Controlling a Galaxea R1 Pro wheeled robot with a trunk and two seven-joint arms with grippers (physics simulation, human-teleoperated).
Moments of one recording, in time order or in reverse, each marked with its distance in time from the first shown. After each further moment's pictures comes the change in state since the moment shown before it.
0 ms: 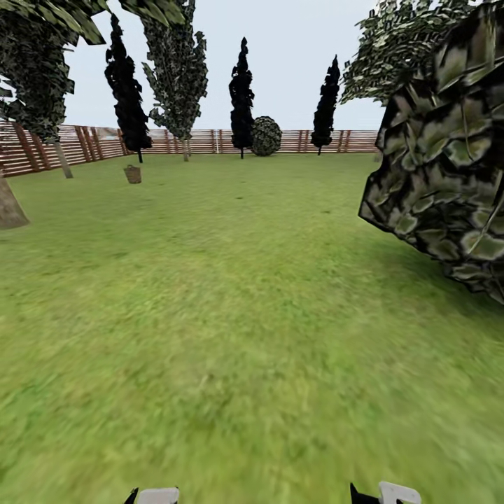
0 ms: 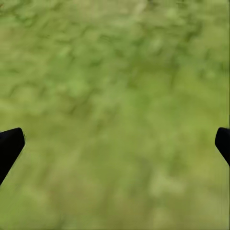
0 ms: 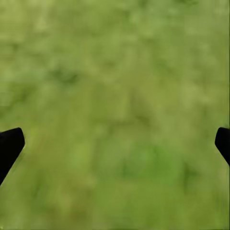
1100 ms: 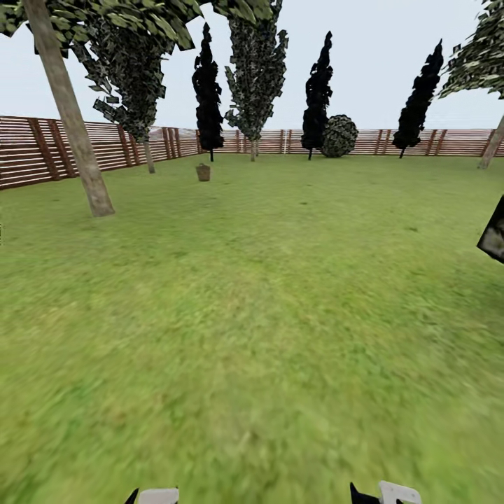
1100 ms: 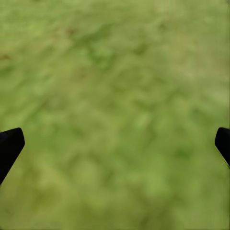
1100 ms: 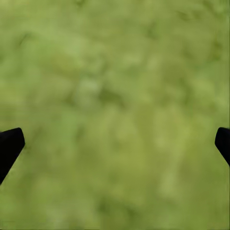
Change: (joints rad) left arm 0.000 -0.001 -0.001 0.001 0.000 0.000 0.000; right arm 0.000 0.000 0.000 -0.001 0.000 0.000 0.000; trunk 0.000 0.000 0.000
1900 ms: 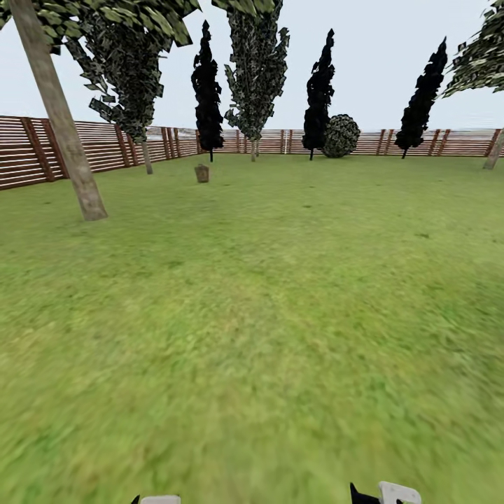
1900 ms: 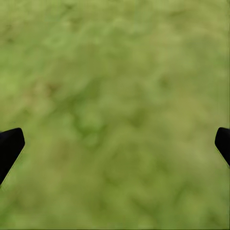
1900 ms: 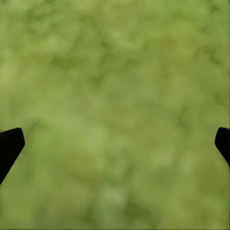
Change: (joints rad) left arm 0.000 -0.001 -0.023 0.033 0.000 -0.001 0.000; right arm 0.000 0.000 -0.001 0.001 0.005 0.000 0.001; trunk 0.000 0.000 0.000
